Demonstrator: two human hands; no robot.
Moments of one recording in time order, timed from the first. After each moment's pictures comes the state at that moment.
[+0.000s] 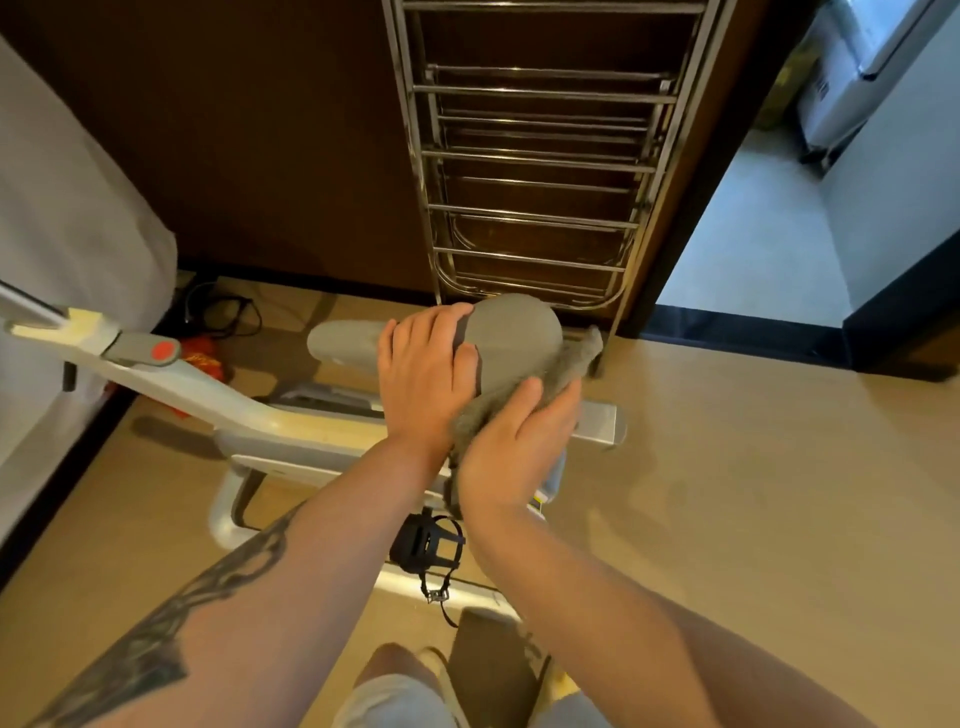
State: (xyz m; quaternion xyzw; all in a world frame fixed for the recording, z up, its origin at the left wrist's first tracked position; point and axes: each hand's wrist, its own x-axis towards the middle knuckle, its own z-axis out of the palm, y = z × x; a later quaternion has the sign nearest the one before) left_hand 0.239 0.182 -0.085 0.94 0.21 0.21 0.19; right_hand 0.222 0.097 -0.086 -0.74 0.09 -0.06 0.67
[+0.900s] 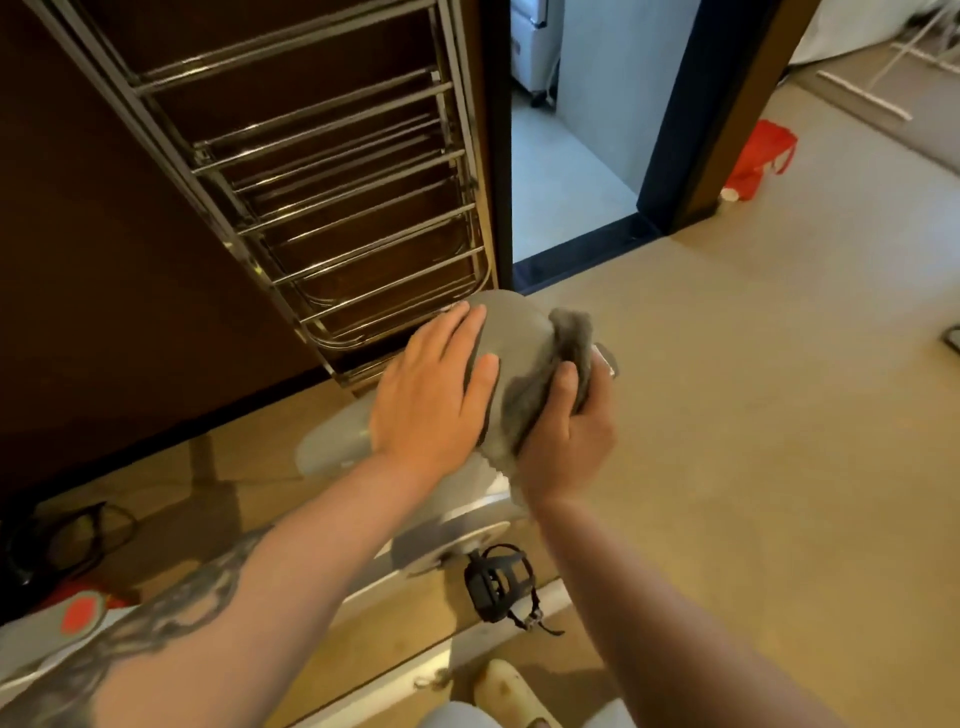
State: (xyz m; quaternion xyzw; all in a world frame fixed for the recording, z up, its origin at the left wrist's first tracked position) left_hand 0.257 0.246 -0.073 0.97 -0.17 0.08 0.17; right_hand 0.218 0.139 -0.100 -0.68 0.28 -0.33 0.59
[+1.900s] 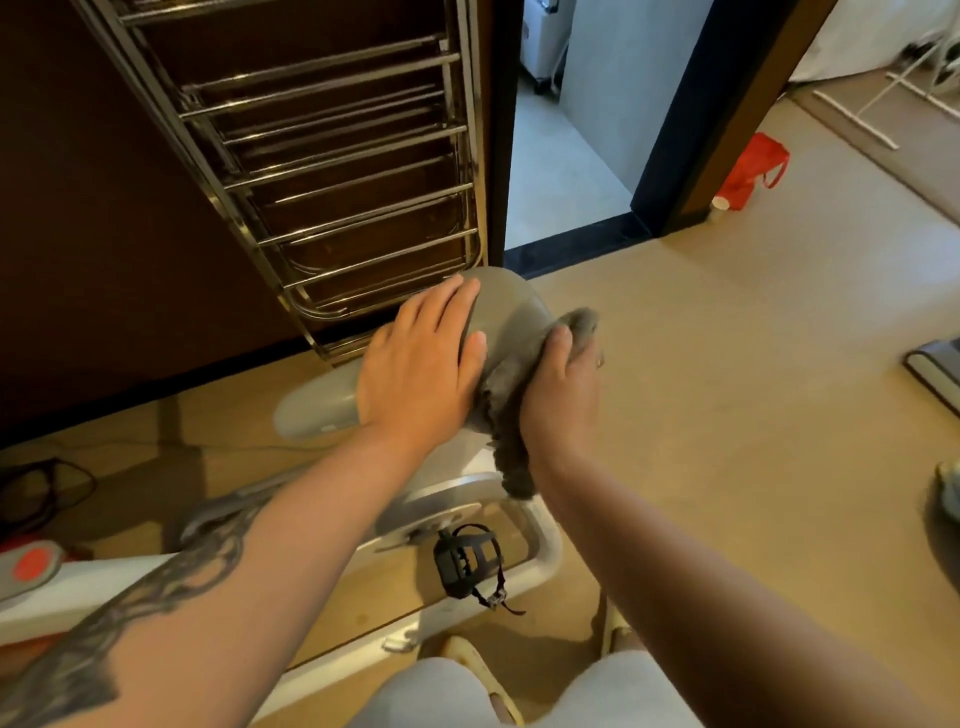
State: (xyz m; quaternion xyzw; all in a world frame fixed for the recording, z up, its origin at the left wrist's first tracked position) left_hand 0.254 0.241 -0.075 0.98 -0.15 0.10 0.10; right_hand 0.219 0.122 -0.072 -0.70 0.29 -0.08 0.65
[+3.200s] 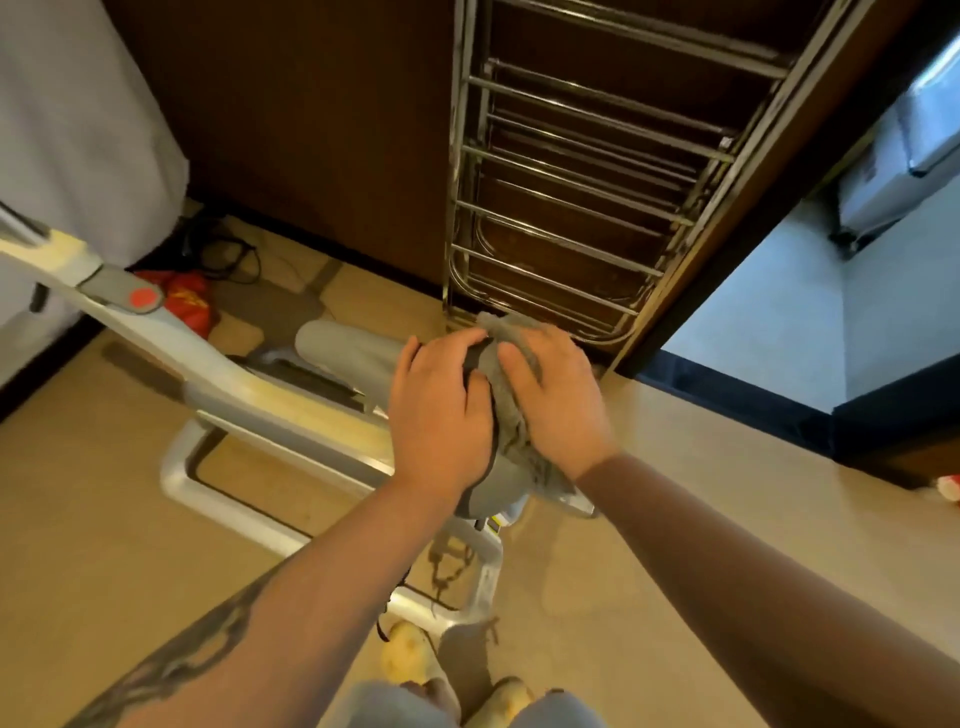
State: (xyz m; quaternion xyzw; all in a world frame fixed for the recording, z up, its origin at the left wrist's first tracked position) left_hand 0.254 0.153 -0.068 0.86 0.29 0.25 0.33; right_hand 0.350 0.070 -0.071 -0.84 -0.33 0.15 0.40
